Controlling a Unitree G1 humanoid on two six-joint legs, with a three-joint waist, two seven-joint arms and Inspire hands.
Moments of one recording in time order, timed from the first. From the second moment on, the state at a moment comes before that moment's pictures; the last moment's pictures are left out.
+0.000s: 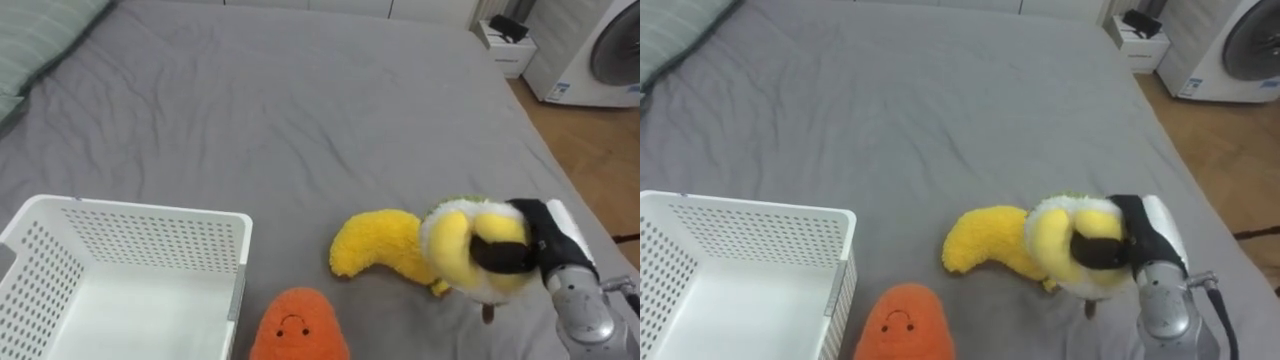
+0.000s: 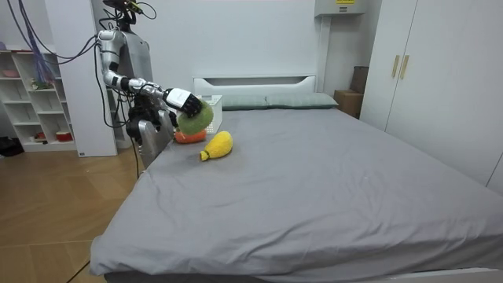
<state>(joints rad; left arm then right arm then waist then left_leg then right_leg) 0.29 0.14 0.22 0.91 0.46 0.17 0.36 0.08 -0.29 -0.18 0.06 -0.44 0.15 0.04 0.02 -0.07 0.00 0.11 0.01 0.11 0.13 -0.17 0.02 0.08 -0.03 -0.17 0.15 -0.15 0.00</state>
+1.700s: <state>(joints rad) 0.14 0.16 0.03 0.89 0.47 0.14 0.39 -0.33 -0.22 0.37 -0.03 -0.47 0.21 0.28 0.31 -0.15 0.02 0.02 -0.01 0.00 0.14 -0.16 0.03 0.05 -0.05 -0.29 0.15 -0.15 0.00</state>
